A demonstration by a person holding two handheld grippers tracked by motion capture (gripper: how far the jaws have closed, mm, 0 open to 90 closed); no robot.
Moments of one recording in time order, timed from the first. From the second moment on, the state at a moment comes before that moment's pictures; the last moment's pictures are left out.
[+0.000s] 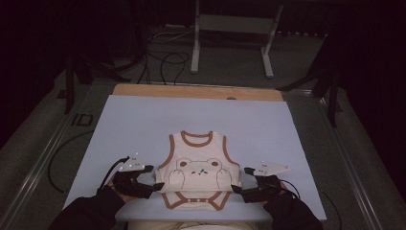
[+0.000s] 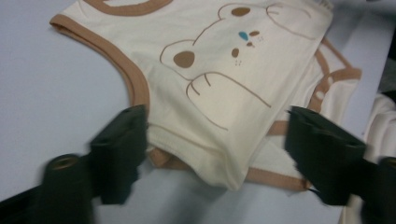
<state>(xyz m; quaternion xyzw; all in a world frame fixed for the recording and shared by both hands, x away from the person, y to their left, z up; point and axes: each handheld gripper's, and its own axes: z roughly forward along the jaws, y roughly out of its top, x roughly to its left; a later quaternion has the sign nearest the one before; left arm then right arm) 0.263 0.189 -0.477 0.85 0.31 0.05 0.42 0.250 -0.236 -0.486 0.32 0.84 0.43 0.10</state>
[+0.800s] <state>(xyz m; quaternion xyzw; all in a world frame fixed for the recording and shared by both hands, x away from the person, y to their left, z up) 0.296 0.183 -0.445 0.86 0.26 0.06 0.44 0.288 -0.233 -0.443 0.30 0.83 0.44 0.15</state>
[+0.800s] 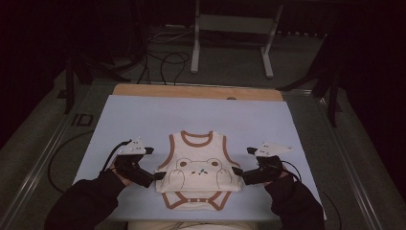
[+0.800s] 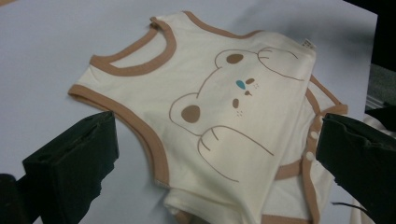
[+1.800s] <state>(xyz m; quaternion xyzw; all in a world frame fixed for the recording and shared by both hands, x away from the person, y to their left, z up) 0.352 0.168 -0.443 0.86 0.25 0.08 0.44 0.356 -0.205 -0.437 0.29 0.84 0.43 0.15</state>
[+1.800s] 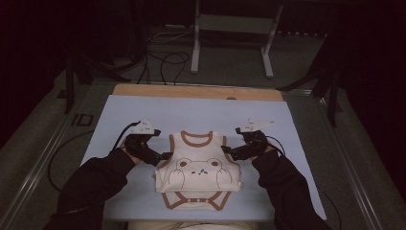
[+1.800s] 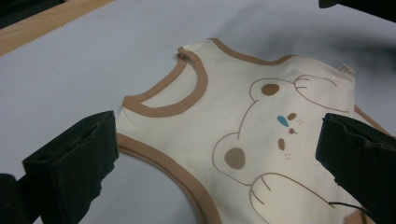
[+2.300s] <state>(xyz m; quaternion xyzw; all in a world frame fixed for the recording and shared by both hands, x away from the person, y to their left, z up) 0.378 0.158 -0.460 0.86 0.26 0.08 0.44 0.391 -0.196 -0.463 0.30 0.85 0.41 0.13</state>
